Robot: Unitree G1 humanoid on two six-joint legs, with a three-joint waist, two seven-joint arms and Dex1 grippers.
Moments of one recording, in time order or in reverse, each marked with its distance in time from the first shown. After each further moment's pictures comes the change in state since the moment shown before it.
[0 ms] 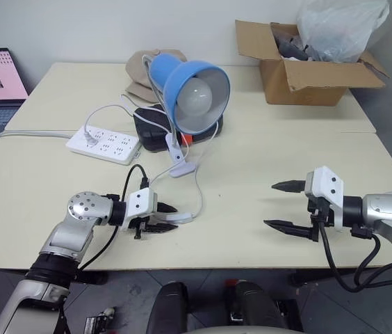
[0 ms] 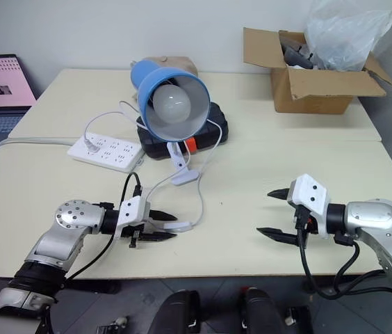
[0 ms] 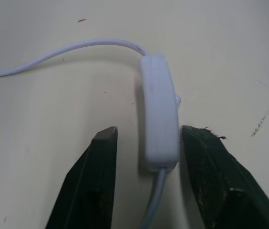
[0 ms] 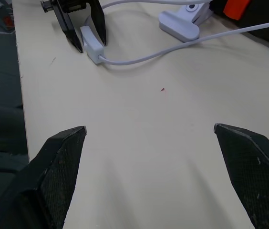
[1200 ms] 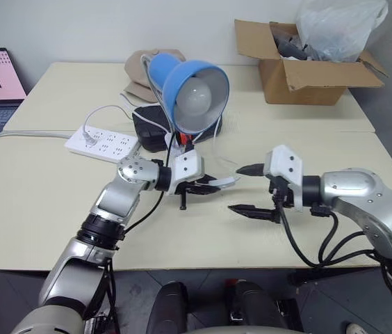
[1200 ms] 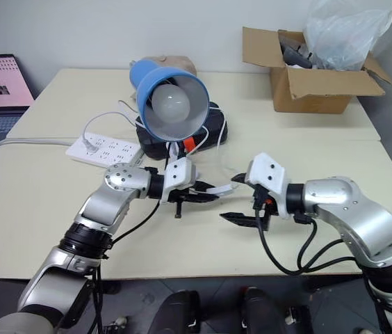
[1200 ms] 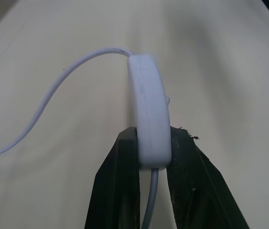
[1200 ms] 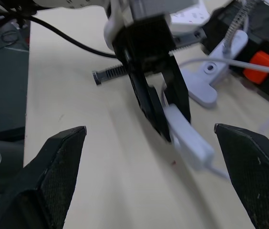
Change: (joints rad) left arm -0.316 -0.235 -0.124 -0.097 0.060 0.308 0.120; right arm -0.380 0.170 0.277 0.016 0.014 0.170 -0.130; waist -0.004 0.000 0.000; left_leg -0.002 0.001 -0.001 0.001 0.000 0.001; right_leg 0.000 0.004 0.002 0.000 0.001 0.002
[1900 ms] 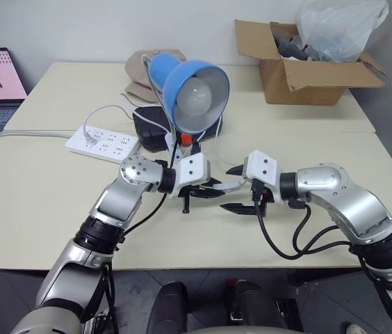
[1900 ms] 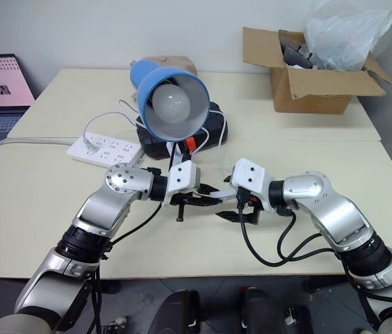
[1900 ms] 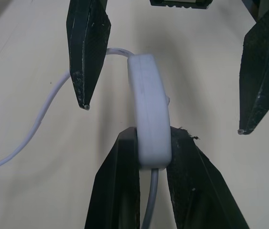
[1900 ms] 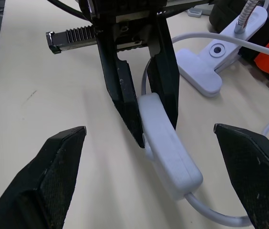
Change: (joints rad) left arm 0.022 0.032 -0.002 -0.112 -0.002 0.066 0.004; right arm -0.061 0.047 0.143 0.193 -0.213 -0.150 0.070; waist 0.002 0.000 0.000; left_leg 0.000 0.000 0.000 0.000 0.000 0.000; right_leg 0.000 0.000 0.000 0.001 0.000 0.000
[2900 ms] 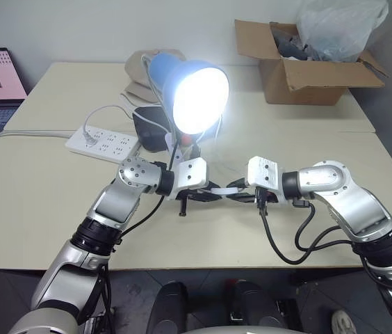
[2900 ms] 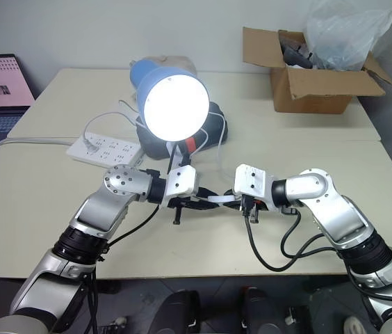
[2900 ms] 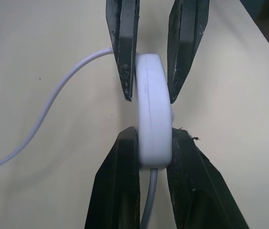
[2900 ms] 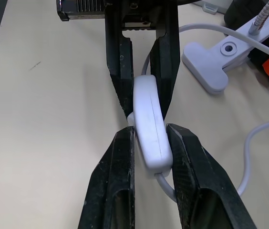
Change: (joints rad) left arm 0.007 0.023 -0.014 -0.002 0.012 -0.040 -0.025; right arm 0.001 -0.014 0.011 0.054 -0.108 -0.145 0.116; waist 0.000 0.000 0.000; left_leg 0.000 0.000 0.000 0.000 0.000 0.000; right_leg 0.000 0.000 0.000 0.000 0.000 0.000
